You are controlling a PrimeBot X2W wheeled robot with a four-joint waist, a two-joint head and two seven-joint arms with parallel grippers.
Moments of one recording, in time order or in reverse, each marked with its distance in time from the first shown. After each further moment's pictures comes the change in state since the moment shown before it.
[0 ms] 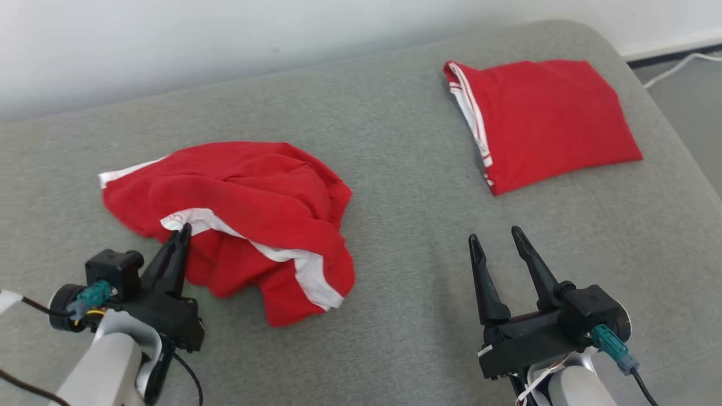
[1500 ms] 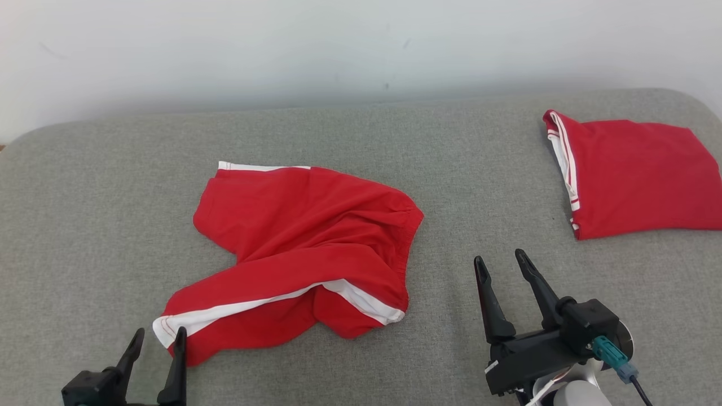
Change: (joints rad) left arm 0.435 0.045 0.109 -0.328 -0.038 0.146 0.003; right arm 0.027 -0.023 0.002 0.060 0.025 0.000 0.000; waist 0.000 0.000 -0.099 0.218
